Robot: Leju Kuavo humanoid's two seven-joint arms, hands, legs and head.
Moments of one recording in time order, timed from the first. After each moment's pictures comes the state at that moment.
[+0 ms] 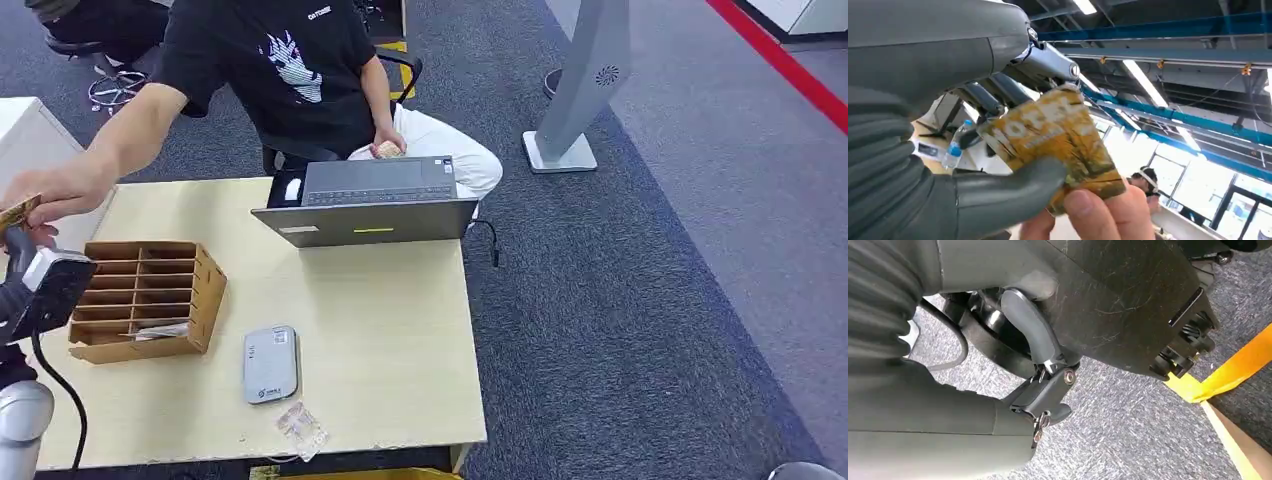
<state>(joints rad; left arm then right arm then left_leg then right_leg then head) -0.27 0.36 -0.04 -1.51 -0.89 0.47 0.05 0.11 -0.16 0.79 -0.79 0.04 -0.46 0.37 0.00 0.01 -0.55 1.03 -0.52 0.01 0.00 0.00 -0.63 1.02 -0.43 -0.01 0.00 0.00</state>
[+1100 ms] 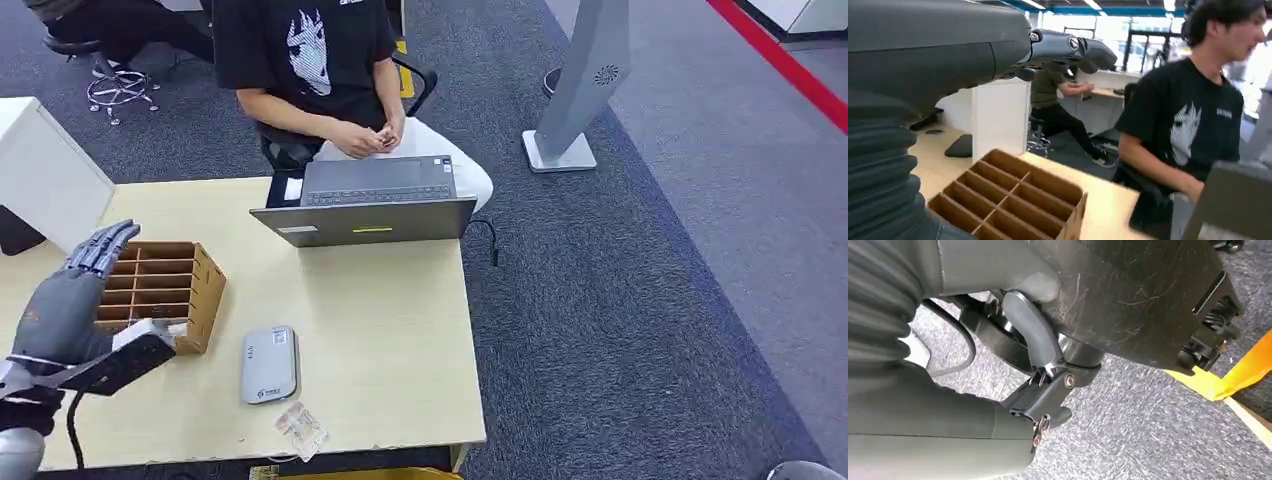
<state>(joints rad) -0.12 0.60 -0.25 -1.77 -0.64 -0.11 0.01 0.17 -0.16 0.73 -0.84 0.02 -0.49 0.41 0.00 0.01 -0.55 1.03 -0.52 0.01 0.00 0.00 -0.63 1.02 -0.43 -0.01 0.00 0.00</state>
